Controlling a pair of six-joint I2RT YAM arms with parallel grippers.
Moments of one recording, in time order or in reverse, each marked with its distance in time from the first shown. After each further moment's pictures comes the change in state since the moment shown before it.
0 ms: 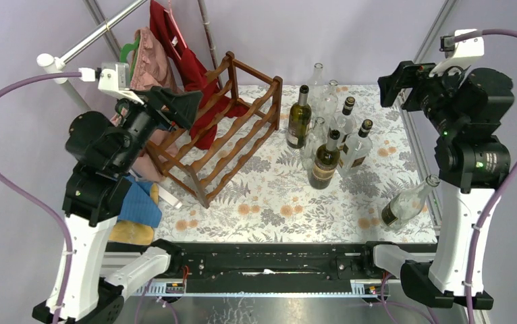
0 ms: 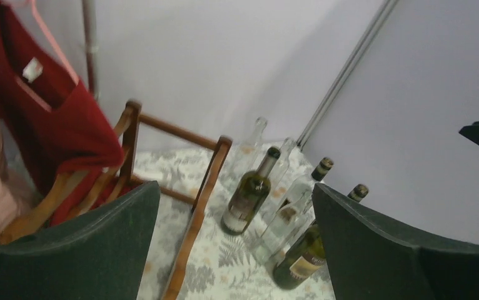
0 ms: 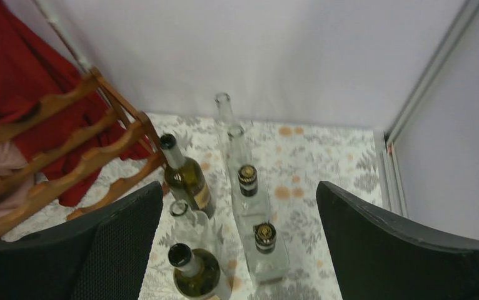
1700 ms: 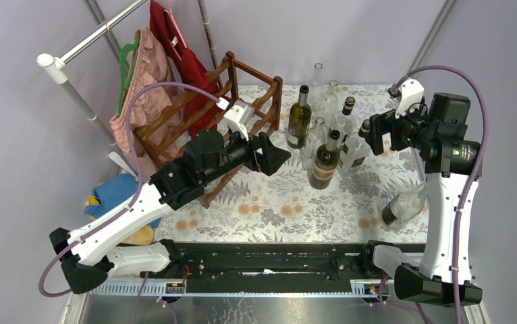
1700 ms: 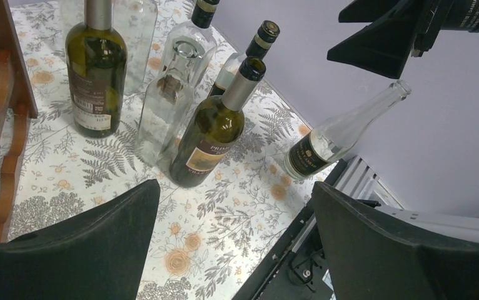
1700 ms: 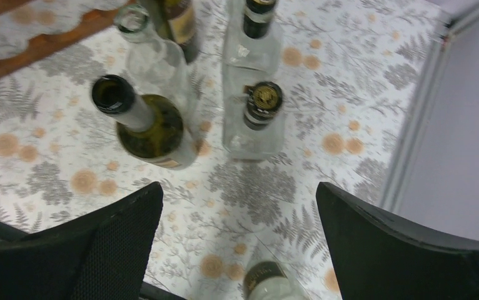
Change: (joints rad) left arm -0.537 0.185 -0.389 0.265 -0.070 -0.115; right arm -0.137 -0.034 -0.374 -0.248 -0.244 -0.417
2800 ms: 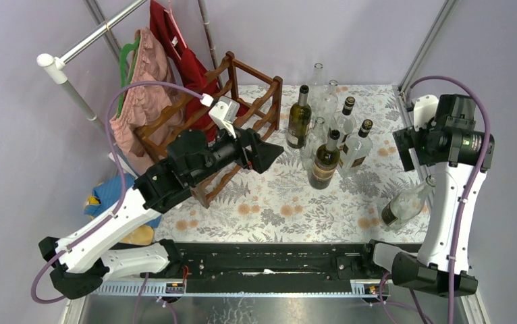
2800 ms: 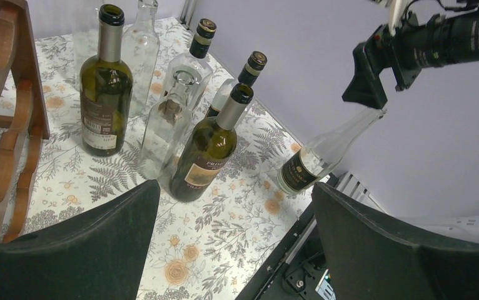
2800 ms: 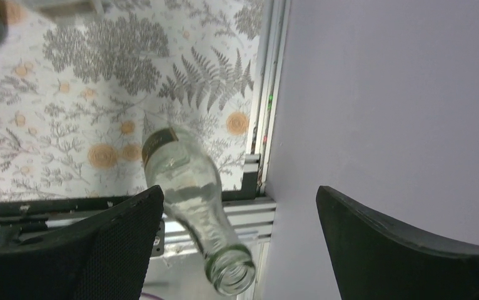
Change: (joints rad) left arm 0.000 -0.080 0.026 -0.031 -0.024 0.004; right arm -0.092 0.094 0.145 -0.314 0.562 -0.149
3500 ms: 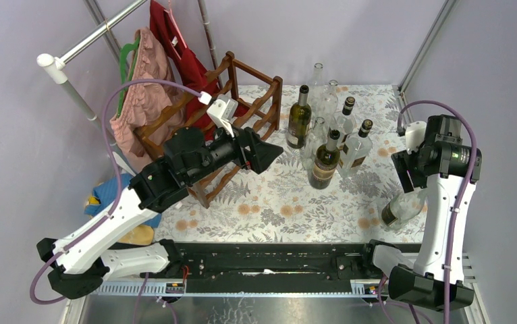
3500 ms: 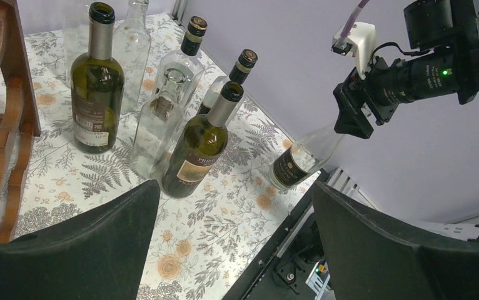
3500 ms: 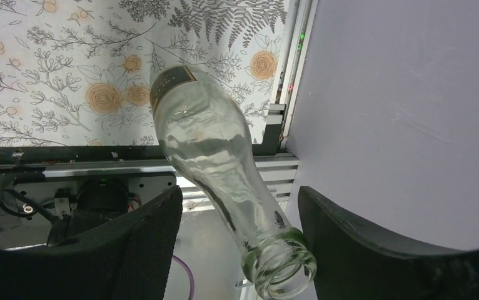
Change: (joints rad) left arm 0.000 0.012 0.057 -0.055 0.026 -0.014; right arm -0.007 -0.126 -0.249 -0.071 0.042 0.005
